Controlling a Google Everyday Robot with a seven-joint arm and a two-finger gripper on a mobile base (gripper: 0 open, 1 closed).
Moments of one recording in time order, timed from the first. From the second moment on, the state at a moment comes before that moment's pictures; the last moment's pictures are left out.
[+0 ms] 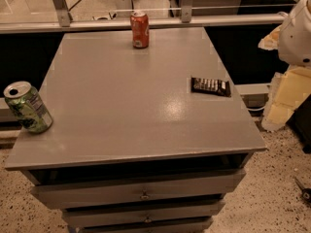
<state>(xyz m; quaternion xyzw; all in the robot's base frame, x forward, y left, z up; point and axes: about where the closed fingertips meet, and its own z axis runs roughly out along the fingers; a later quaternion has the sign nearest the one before) 0.438 -0.217 0.976 -0.60 0.78 -0.03 0.16</state>
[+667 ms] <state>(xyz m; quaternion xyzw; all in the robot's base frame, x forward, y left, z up) 0.455 -0.221 0.970 -0.60 0.78 -0.04 0.18</state>
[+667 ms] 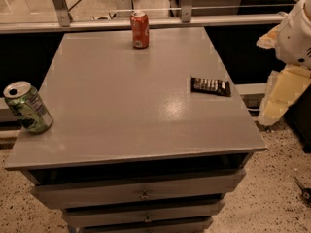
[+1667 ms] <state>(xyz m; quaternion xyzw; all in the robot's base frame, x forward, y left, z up) 0.595 -0.242 0.888 -0.54 0.80 0.01 0.27</state>
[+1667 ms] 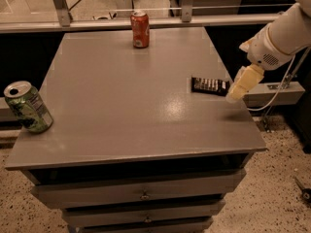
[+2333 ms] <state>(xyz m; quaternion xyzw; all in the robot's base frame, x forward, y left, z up) 0.629 -0.211 0.833 -0.51 0.81 0.09 0.28</state>
